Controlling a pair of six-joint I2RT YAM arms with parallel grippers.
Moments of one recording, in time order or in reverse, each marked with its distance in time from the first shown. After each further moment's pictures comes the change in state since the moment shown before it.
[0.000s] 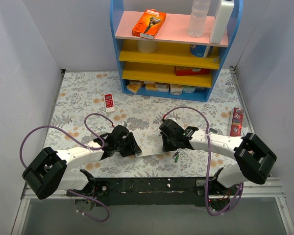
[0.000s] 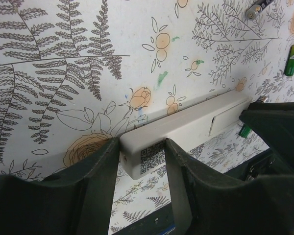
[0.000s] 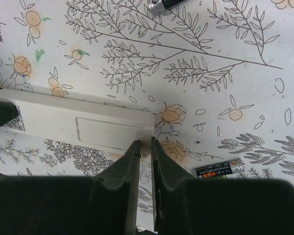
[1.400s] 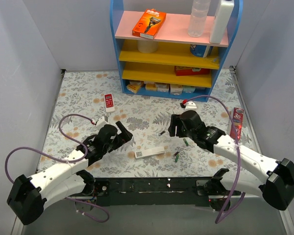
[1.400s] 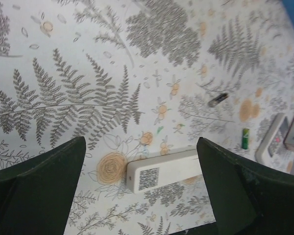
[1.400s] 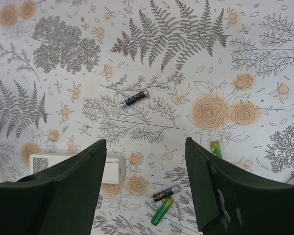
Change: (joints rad) left arm 0.041 -0.310 0.004 -0.194 -0.343 -0.100; right arm -0.140 -0.311 -0.016 0.044 0.186 -0.145
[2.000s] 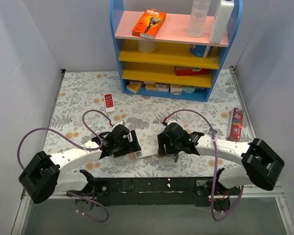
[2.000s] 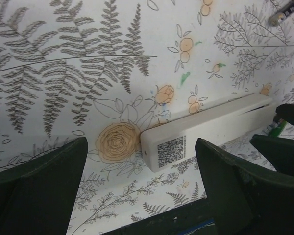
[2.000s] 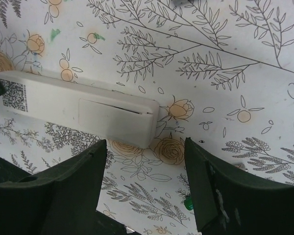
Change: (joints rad) left arm -0.053 0.239 0.065 -0.022 0.205 0.150; right arm 0.140 0.197 -0.091 0.062 -0.211 0.050
